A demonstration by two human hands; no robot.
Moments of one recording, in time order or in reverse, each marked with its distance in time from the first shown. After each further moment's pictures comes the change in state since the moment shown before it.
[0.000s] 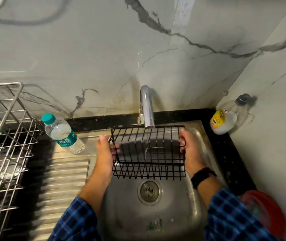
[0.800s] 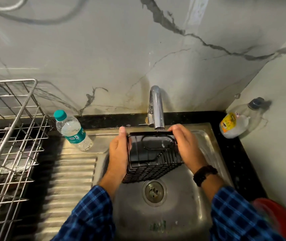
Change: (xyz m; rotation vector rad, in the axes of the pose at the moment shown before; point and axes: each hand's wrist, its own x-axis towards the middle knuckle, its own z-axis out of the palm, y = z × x) left_hand -0.015 0.020 0.028 -0.118 0.007 0.217; right_hand 0.004 -0.018 0.023 -0.252 -0.295 -0.211
